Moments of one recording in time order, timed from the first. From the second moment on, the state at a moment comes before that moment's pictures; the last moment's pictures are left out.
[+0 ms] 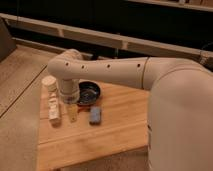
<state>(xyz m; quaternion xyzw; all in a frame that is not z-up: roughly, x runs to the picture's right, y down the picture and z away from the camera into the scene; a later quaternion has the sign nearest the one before) -0.158 0.103 0.675 -0.38 -0.13 -0.15 0.90</state>
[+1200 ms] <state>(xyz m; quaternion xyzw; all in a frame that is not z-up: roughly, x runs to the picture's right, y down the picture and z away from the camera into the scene) -0.167 0.071 0.773 -0.29 -0.16 -0.23 0.91</state>
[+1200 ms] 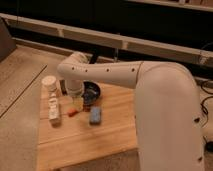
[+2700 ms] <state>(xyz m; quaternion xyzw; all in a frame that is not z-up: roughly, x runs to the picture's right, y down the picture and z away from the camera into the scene) -0.202 0.094 0.830 -0.36 -0.17 -0.31 0.87</state>
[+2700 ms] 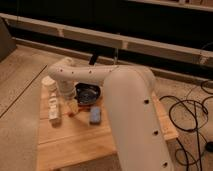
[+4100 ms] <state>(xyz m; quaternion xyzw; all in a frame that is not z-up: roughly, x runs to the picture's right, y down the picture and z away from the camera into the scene) -0.198 0.130 0.889 -0.42 -0.12 -0.29 0.85</state>
